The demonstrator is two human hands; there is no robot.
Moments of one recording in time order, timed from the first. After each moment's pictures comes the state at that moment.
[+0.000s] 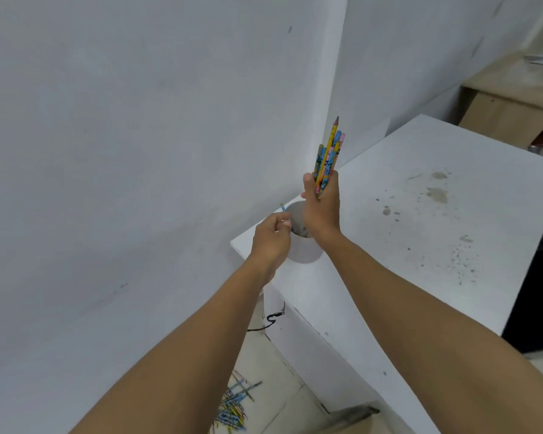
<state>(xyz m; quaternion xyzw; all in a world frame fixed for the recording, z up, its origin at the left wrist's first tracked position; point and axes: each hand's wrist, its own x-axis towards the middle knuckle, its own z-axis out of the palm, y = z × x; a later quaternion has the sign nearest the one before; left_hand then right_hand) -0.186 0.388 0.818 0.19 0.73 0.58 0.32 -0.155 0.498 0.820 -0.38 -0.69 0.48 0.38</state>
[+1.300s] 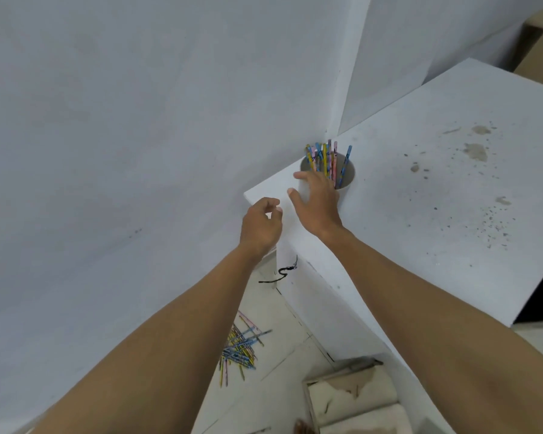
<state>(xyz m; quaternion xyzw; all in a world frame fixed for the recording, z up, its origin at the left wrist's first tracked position) -0.191 0.344 0.745 0.18 0.81 0.50 0.23 -0.145 0.469 0.725 -0.31 -0.85 0.34 0.26</state>
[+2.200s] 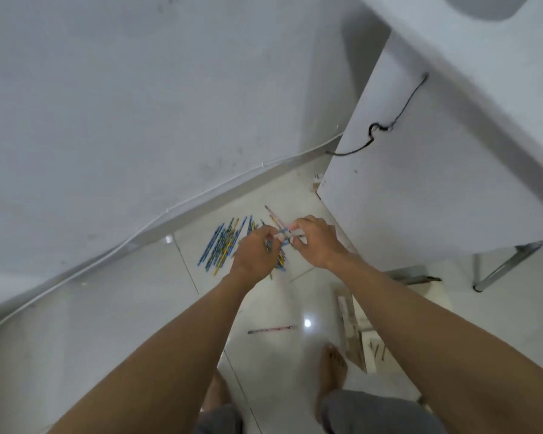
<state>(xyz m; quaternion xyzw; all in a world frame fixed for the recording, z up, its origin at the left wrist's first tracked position) -0.131 0.075 0.400 0.21 0.86 0.36 0.29 -0.067 0.224 0.386 -0.23 -0.92 0.29 -0.13</state>
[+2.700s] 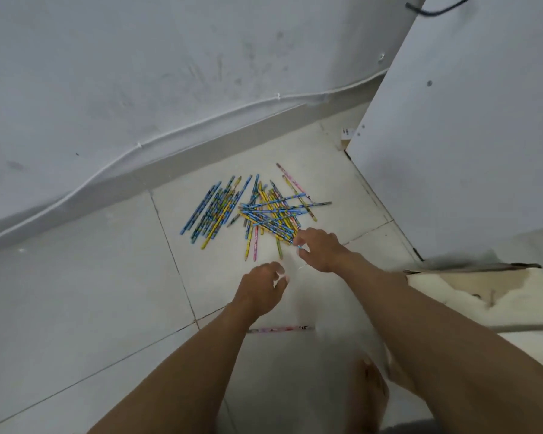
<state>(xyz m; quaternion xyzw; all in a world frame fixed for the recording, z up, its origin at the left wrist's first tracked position) -0.063 0.005 0.078 0.26 0.87 0.24 0.33 -0.041 0.190 0.088 -0.16 -0.92 0.26 -0.24</state>
